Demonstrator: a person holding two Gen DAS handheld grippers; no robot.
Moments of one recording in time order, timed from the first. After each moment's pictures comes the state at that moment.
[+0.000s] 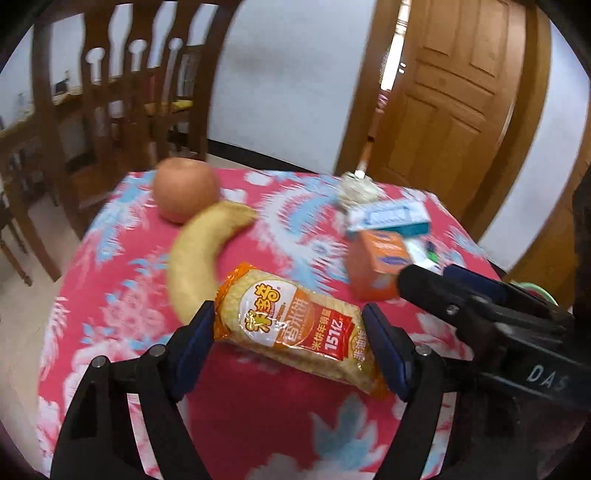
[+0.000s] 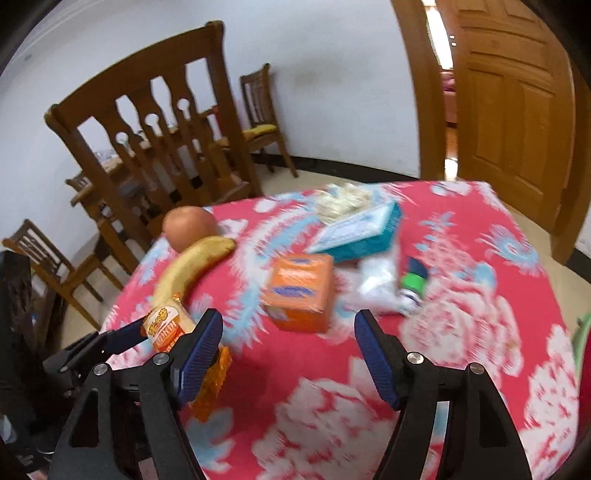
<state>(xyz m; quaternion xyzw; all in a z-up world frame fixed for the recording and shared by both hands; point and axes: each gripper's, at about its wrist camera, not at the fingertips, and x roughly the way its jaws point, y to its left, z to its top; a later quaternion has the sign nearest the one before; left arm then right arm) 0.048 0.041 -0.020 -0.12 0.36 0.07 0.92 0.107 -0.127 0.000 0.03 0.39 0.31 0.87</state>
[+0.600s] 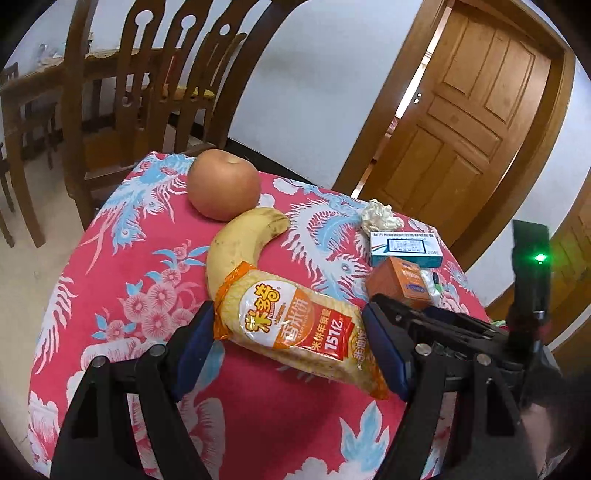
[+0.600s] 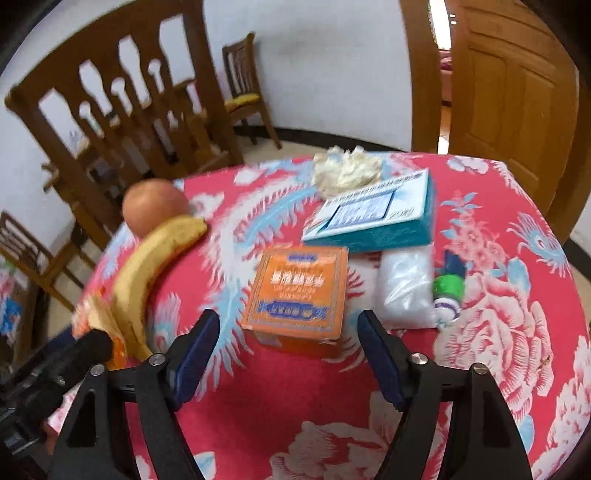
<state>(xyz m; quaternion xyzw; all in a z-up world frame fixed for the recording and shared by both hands) 0.038 0.087 -0.024 -0.21 0.34 0.05 0.92 0.142 -0.090 -0.036 -0.01 0.45 0.26 0.85</state>
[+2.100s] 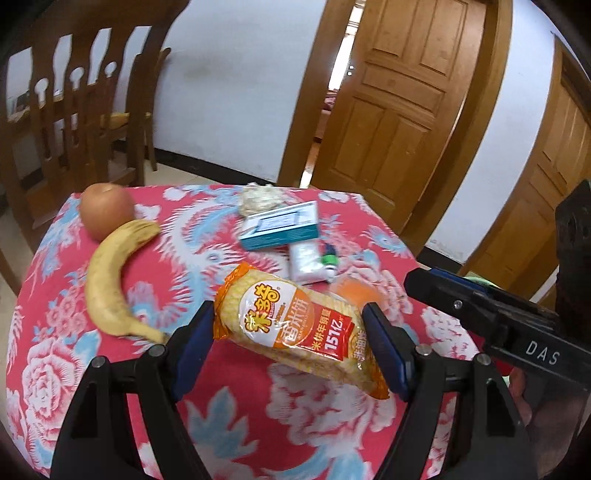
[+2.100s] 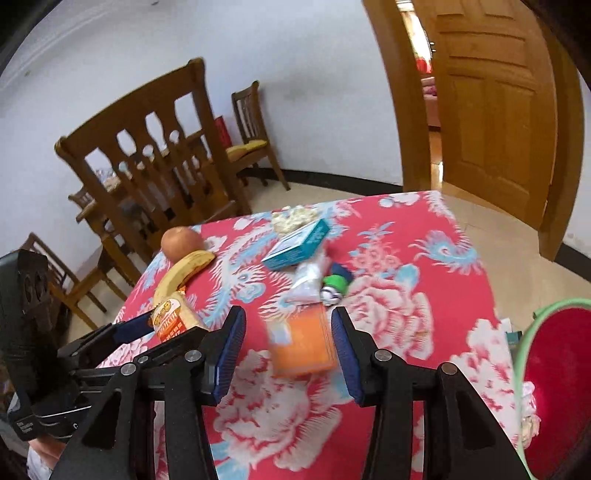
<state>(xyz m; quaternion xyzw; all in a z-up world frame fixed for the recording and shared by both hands) 0.053 -0.038 0.012 -0.12 0.35 -0.03 0.93 0.092 -0.225 0.030 0.05 0.38 0.29 0.88</state>
